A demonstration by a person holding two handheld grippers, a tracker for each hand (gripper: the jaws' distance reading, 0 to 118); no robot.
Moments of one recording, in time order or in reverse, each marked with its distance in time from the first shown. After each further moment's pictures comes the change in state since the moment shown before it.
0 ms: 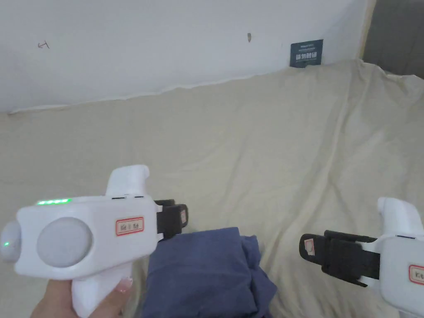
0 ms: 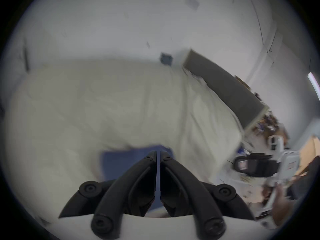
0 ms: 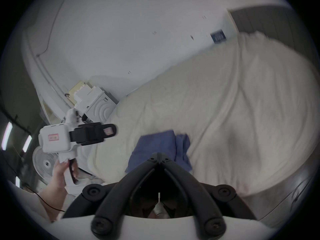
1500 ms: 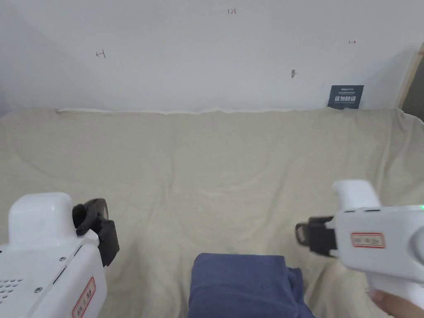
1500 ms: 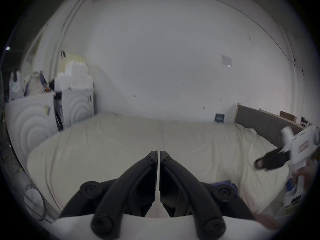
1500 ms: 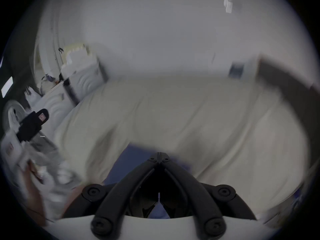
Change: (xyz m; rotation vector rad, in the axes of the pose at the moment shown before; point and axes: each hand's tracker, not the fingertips) left arm -0.079 -0.060 0.082 0.444 0.412 0.071; right arm -0.070 0.049 -0.137 -0.318 -0.105 0.246
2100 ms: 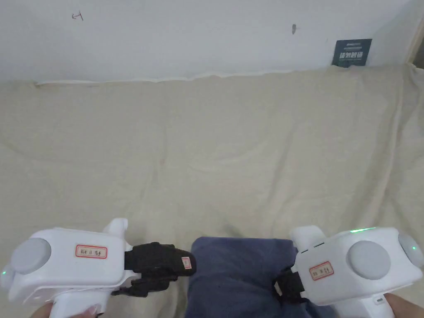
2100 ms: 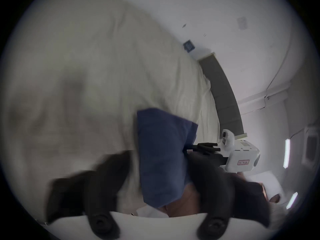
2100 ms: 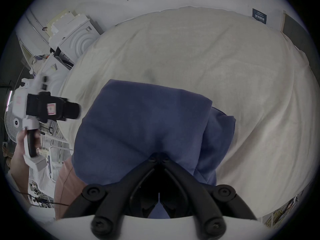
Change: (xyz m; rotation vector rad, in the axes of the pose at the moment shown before) left arm -0.036 -0.086 -0.200 -1.001 -0.662 0.500; right arm 0.031 -0.046 -0.109 -0.278 -0.011 -0.002
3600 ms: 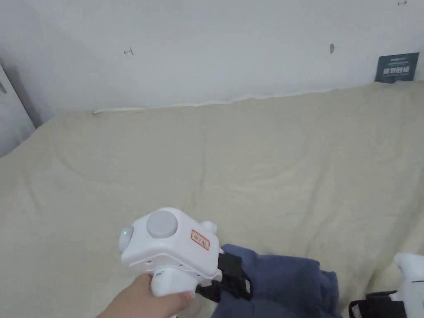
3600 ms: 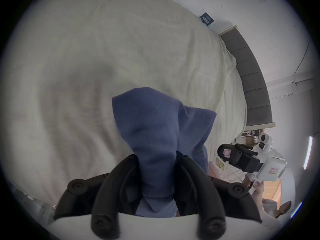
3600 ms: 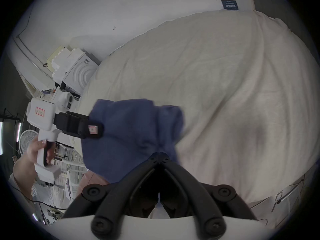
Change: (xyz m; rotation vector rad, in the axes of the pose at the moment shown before) left arm 0.092 0.007 -0.031 -0.097 0.365 -0.096; right arm 0.045 -0.043 0.068 0.162 0.092 -0.217
